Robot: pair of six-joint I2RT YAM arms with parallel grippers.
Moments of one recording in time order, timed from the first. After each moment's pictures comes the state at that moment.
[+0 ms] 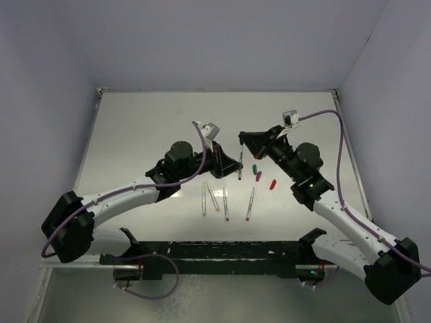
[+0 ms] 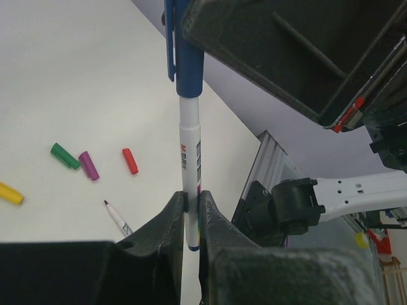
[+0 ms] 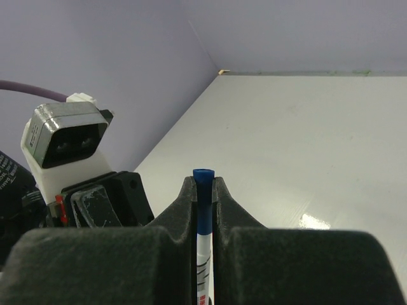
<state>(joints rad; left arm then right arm) -0.82 1.32 0.80 0.43 0.34 -0.65 0.53 0.97 0.68 0.41 -0.15 0.54</state>
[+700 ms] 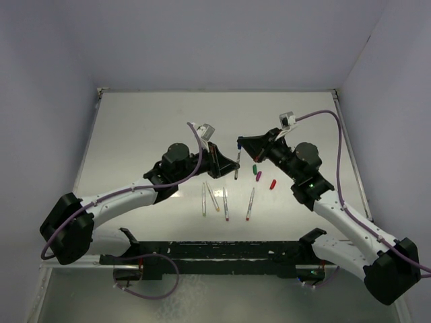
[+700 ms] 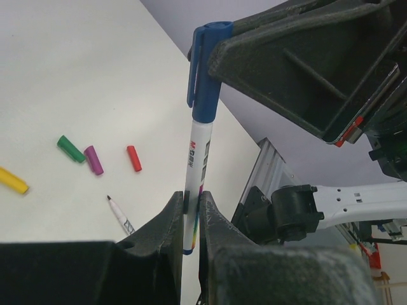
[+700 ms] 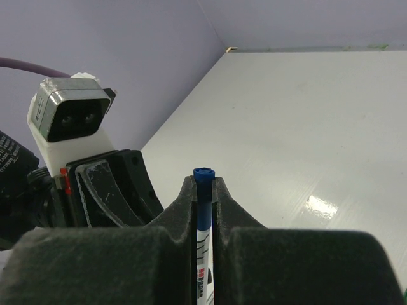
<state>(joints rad) -0.80 1.30 0.75 0.47 0.31 -0.70 0.53 0.96 0.66 0.36 -0.23 0.55</state>
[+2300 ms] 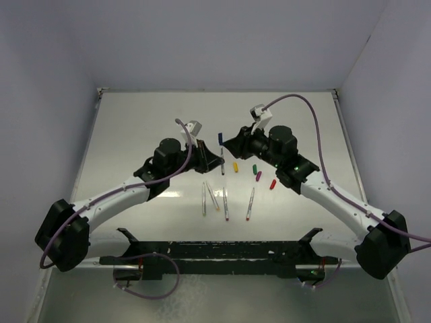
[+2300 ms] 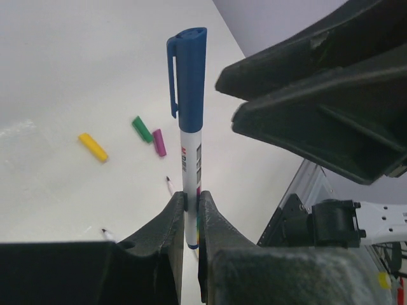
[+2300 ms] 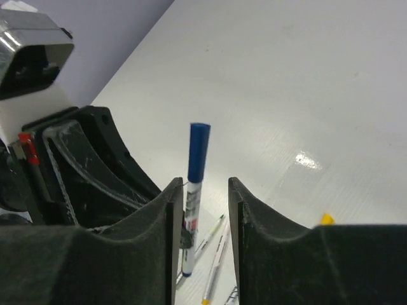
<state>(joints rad) -0.69 1.28 0.75 0.30 0.31 -0.67 0.62 1.17 0.87 0.13 -0.17 0.39</state>
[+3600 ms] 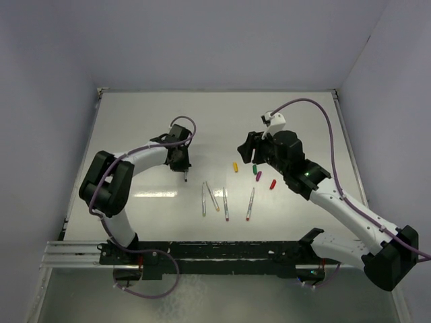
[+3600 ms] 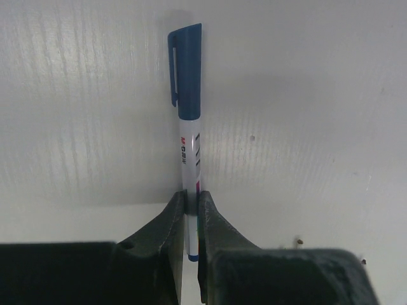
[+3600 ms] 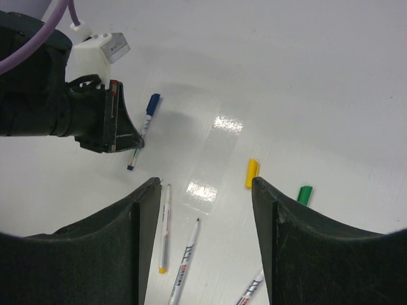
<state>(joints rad) -0.45 1.76 1.06 -0.41 -0.05 -0.56 0.63 1.07 0.91 -0.20 0.12 0.34</state>
